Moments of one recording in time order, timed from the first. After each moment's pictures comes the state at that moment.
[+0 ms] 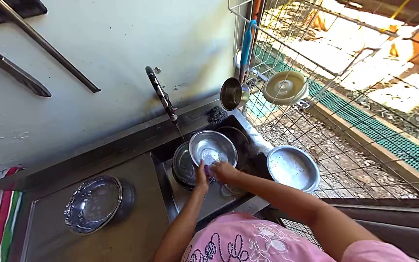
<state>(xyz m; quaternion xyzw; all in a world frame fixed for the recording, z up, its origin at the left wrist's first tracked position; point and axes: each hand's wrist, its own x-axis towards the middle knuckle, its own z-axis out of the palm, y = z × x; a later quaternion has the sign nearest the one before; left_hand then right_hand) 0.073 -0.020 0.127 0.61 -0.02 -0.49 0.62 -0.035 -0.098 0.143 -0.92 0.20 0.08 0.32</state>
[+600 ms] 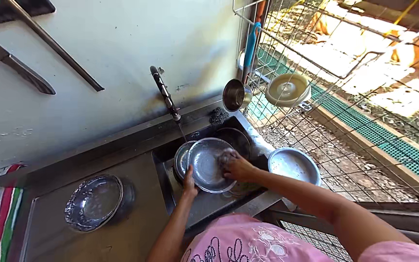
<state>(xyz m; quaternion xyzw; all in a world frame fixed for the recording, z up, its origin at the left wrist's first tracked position) 0.099 0.013 0.135 0.59 0.01 -0.48 0.65 -0.077 -0.140 0.126 -0.95 0.17 0.09 0.23</state>
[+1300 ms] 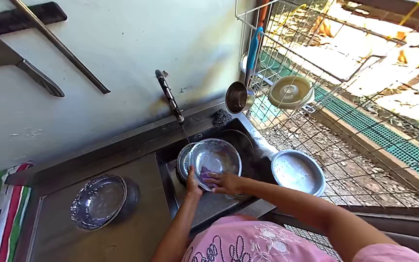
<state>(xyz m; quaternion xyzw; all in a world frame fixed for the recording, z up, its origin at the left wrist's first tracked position) 0.091 0.008 0.145 0.56 0.06 -0.45 0.69 -0.046 -0.092 0.137 -0.90 0.11 0.15 0.39</state>
